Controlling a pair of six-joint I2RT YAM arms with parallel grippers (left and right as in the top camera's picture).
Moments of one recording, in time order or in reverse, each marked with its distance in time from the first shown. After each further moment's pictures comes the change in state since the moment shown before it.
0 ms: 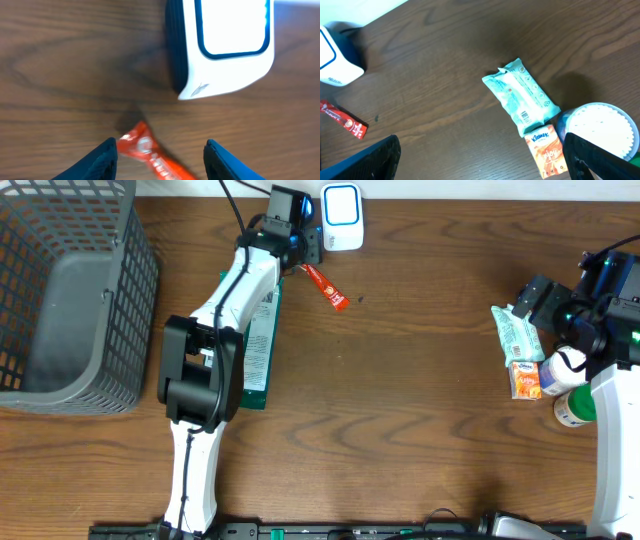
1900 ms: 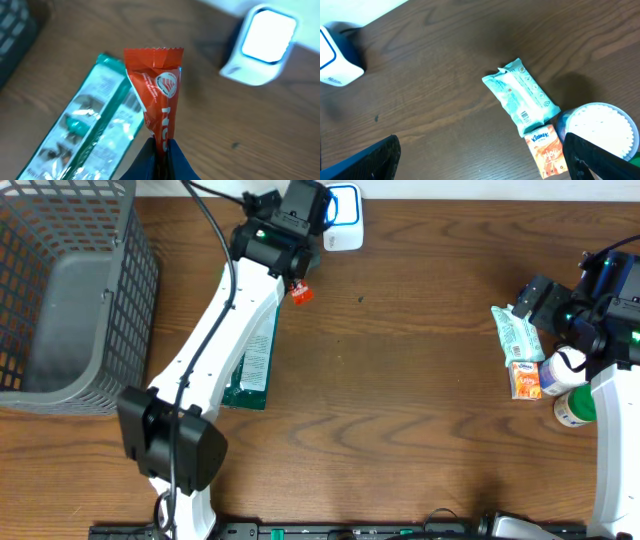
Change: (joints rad) left arm -0.144 -0.369 0.026 -0.600 -0.477 -0.441; right arm 0.000 0.000 0.000 0.000 0.000 0.000
